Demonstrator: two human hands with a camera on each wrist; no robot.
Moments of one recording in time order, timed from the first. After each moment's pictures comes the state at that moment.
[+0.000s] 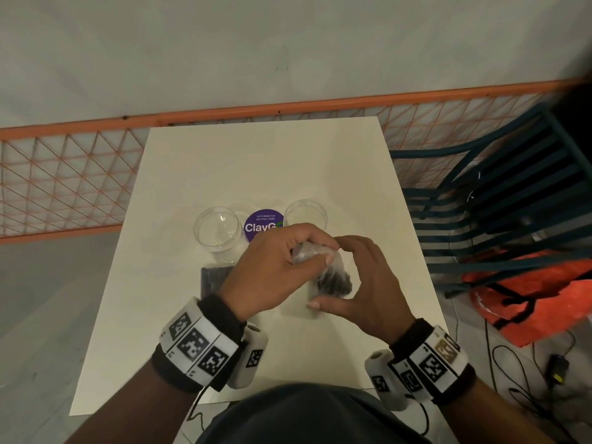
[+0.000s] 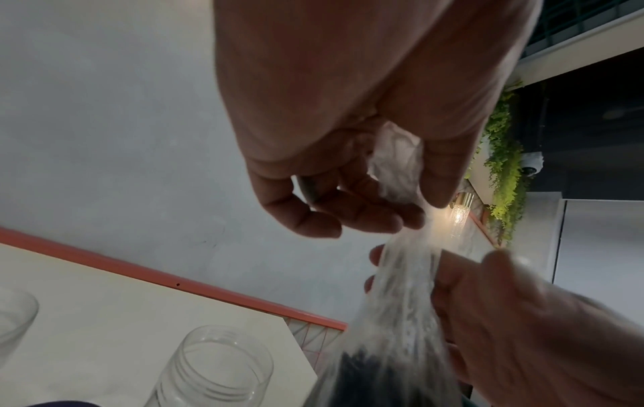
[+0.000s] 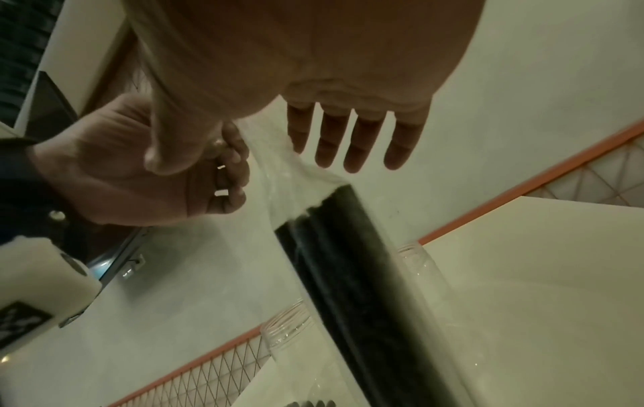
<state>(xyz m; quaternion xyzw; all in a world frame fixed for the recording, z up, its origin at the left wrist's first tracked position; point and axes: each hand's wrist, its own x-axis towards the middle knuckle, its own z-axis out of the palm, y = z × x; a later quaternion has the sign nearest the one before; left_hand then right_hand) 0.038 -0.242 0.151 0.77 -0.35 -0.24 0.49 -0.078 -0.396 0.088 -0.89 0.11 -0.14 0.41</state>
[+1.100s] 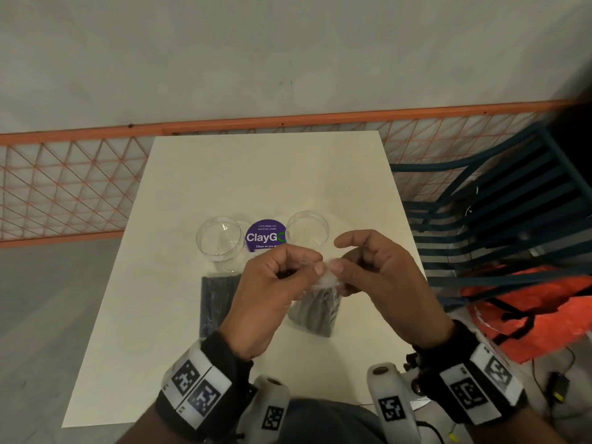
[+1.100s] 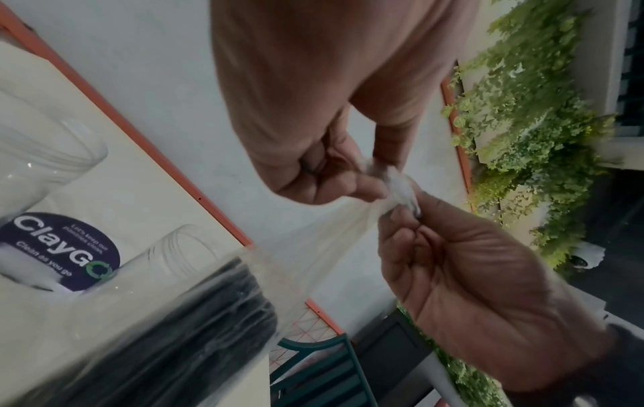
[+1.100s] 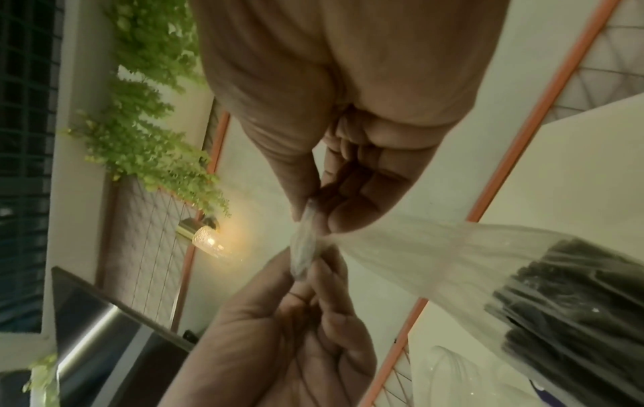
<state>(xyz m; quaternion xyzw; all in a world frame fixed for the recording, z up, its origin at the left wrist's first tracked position) 0.015 -0.235 0.138 0.64 -0.12 -0.29 0.70 -0.065 -0.397 0.158 -0.70 0.16 -0.06 0.69</state>
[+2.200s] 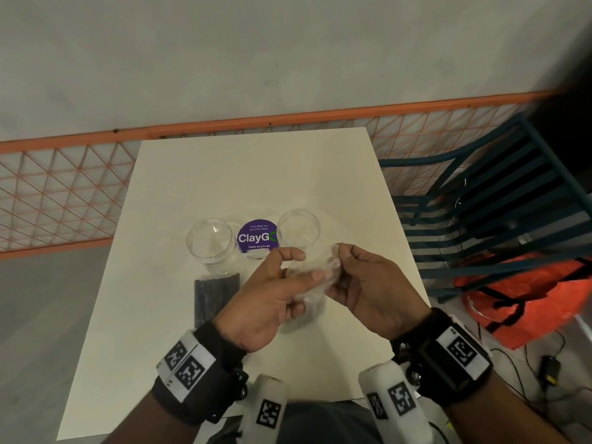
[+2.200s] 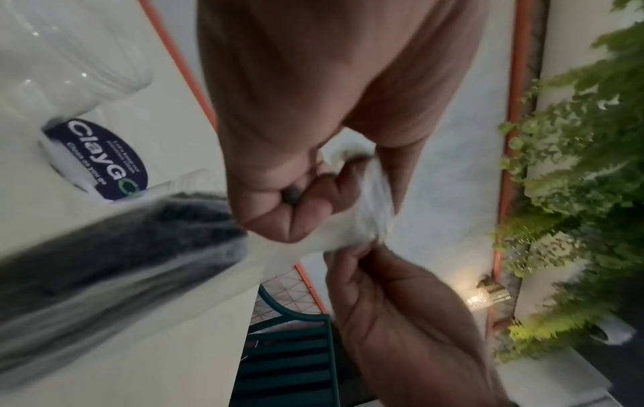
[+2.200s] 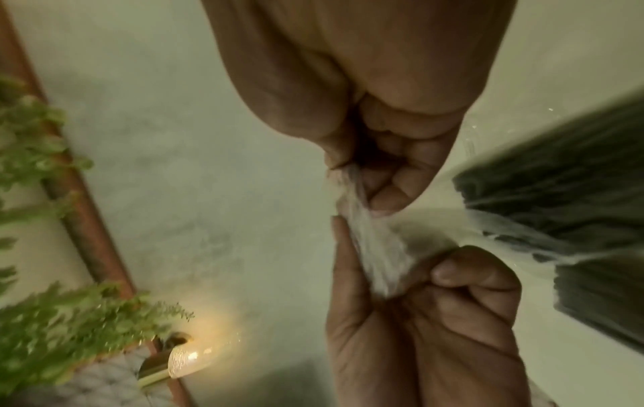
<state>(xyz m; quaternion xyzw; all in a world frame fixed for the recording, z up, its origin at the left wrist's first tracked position) 0.019 -0.244 0.132 0.58 0.02 -0.48 0.66 -0.059 -0.393 0.133 -0.38 0.31 0.00 0.87</state>
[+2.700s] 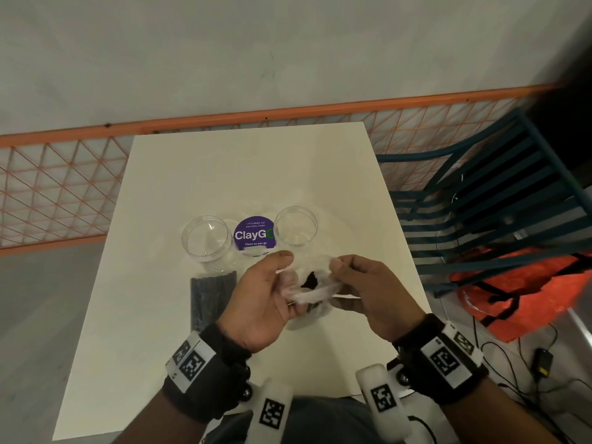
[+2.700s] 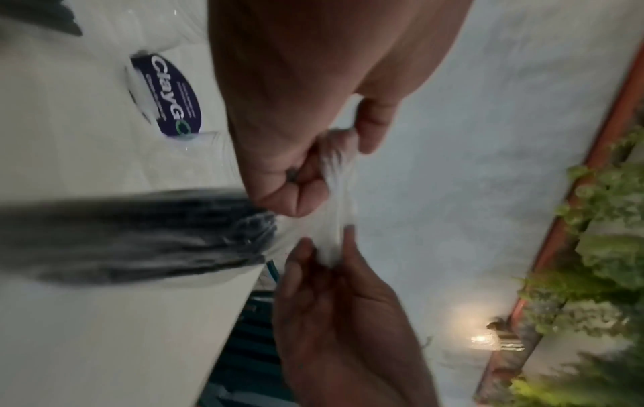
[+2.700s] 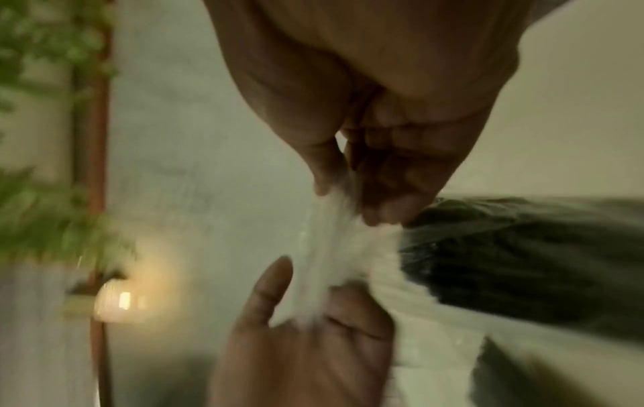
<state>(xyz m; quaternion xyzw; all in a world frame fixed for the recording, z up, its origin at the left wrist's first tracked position) 0.022 -0.249 0.116 0.48 0.13 -0.49 0.72 -0.069 -0.401 0.108 -0.53 0.33 0.04 0.78</state>
